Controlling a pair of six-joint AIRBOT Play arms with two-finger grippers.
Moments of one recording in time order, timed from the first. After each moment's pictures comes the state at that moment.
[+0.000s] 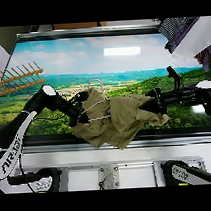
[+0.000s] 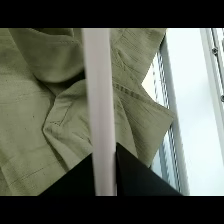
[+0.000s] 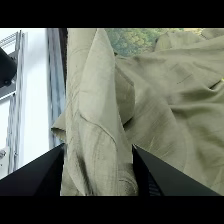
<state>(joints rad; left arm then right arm) -0.17 -1.47 1.04 0.81 -1.47 0.01 -0.23 -1.27 0.92 -0.38 1.60 0.02</state>
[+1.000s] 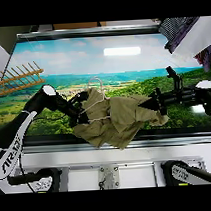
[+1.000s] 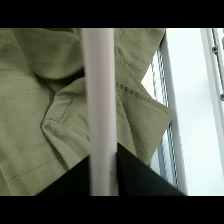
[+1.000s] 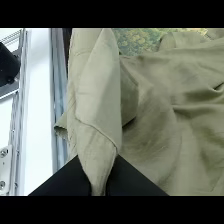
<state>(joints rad) -0.17 -1.47 1.04 0.81 -1.46 -0.02 -0.23 -1.27 0.92 -0.38 1.60 0.03</state>
